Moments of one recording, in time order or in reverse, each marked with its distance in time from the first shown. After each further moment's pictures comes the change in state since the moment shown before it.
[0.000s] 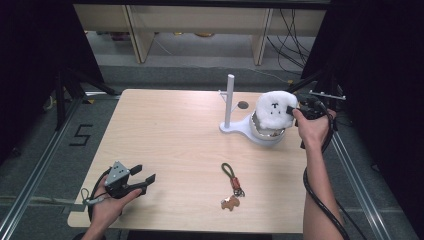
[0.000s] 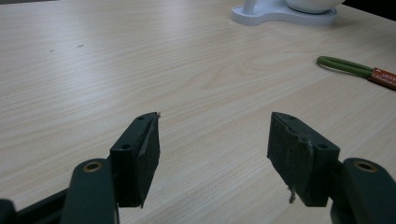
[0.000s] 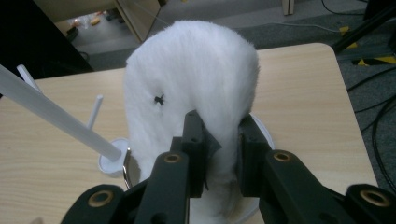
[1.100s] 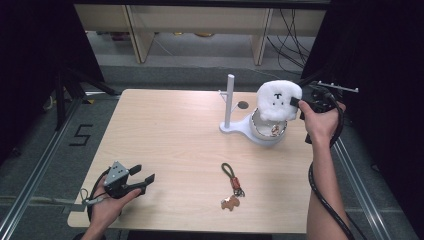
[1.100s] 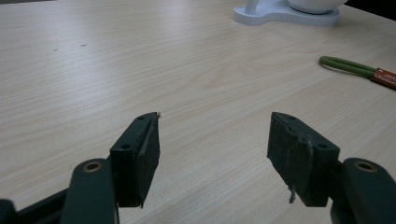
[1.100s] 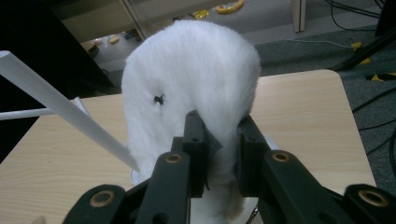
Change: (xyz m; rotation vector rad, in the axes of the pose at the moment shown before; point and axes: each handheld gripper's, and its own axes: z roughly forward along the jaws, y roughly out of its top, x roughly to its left) left arm 0.002 0.000 -0.001 0.005 0.005 0.002; right arm 0.014 0.023 -0.034 -0.050 0.057 0.026
